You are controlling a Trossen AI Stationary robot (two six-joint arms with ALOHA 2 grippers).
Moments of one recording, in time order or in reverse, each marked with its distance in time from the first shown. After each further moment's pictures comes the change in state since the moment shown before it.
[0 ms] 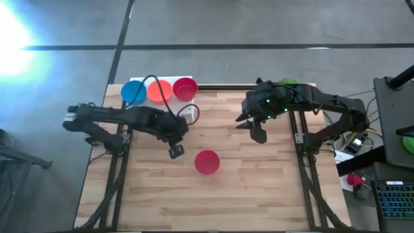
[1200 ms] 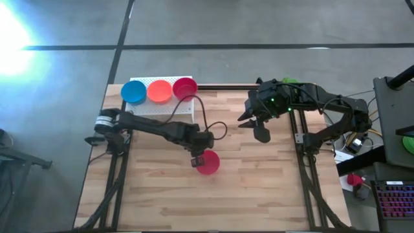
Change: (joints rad) left arm 0.004 0.386 -0.007 0.299 0.021 0.176; right arm 0.000 -0.031 0.000 -0.005 -0.002 -0.039
